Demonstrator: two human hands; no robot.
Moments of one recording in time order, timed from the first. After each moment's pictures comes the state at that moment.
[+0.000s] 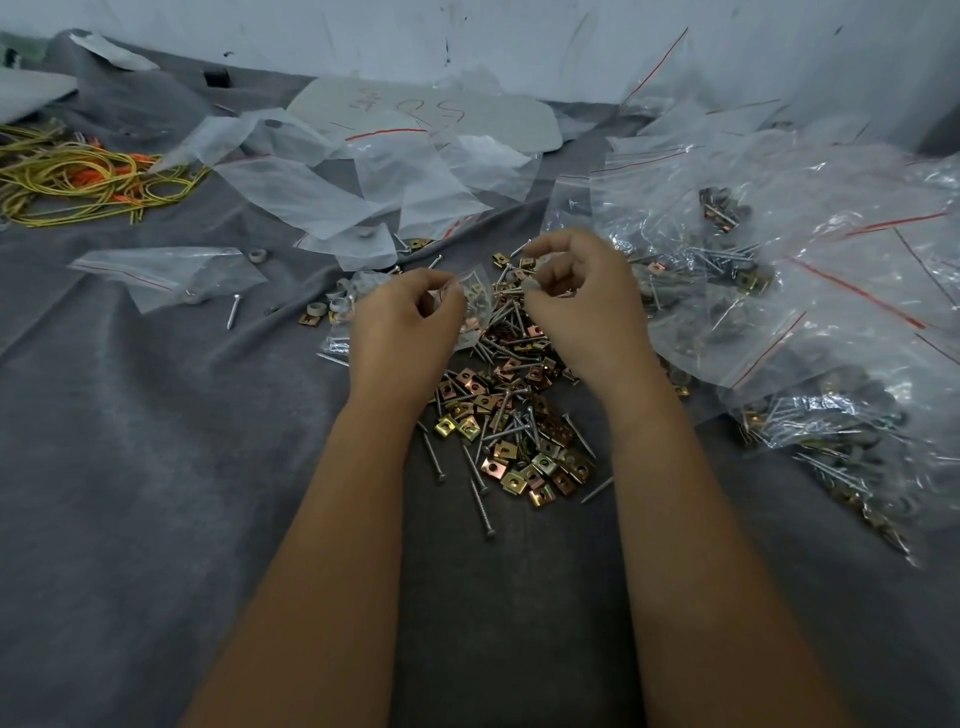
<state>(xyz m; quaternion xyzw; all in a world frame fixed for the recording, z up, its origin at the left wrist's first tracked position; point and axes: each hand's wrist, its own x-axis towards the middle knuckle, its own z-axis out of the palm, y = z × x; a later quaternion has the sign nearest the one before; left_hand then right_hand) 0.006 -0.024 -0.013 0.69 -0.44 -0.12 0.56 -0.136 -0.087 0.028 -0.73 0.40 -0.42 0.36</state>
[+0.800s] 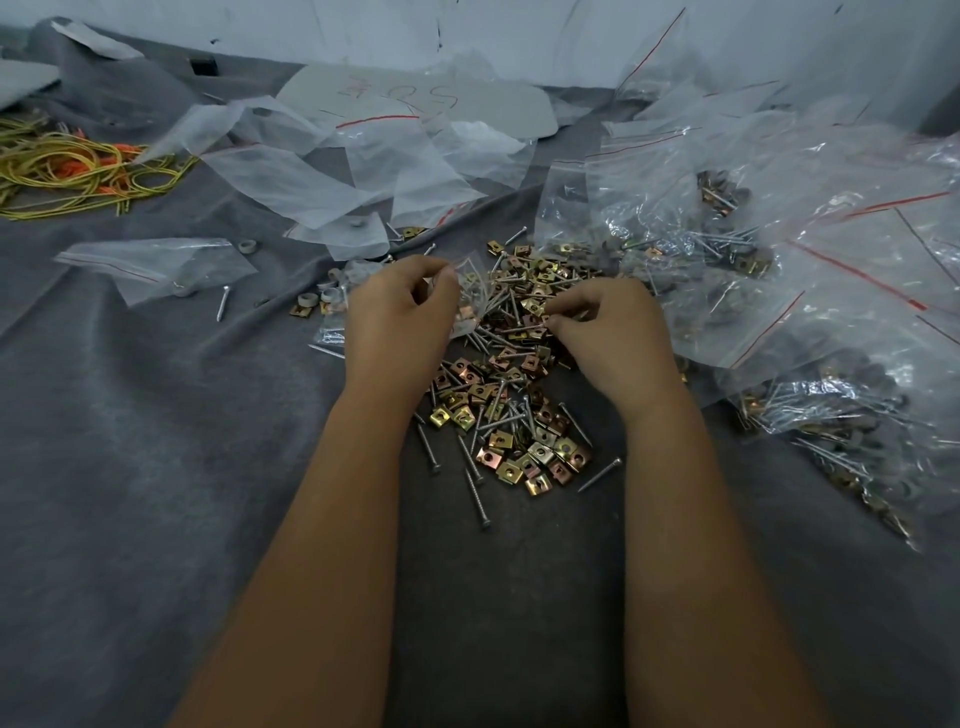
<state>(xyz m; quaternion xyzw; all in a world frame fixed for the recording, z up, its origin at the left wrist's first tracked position) 0.003 -0.025 -0.010 0.69 -0.44 -0.12 0.56 -0.164 -0.092 0.007 -0.76 0.50 -0.32 0.27</state>
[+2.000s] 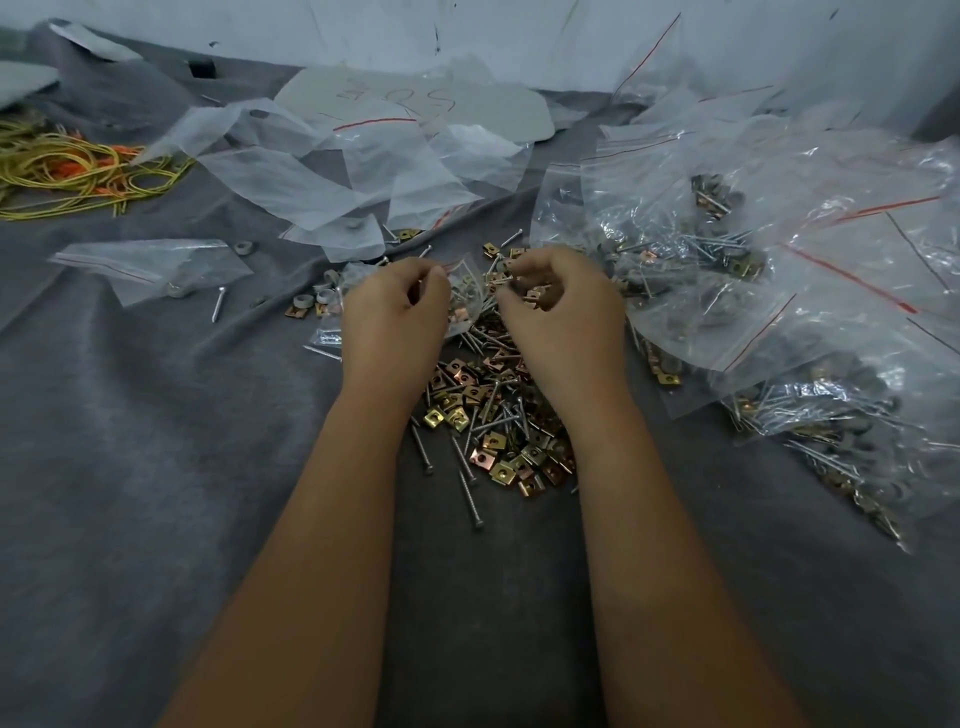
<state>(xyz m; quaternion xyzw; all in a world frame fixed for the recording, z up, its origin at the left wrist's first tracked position) -0.003 -0.022 -0.005 0.70 -0.43 -0.12 0.56 -0.130 -0.066 0.013 -0.73 0.46 -0.44 0.25</state>
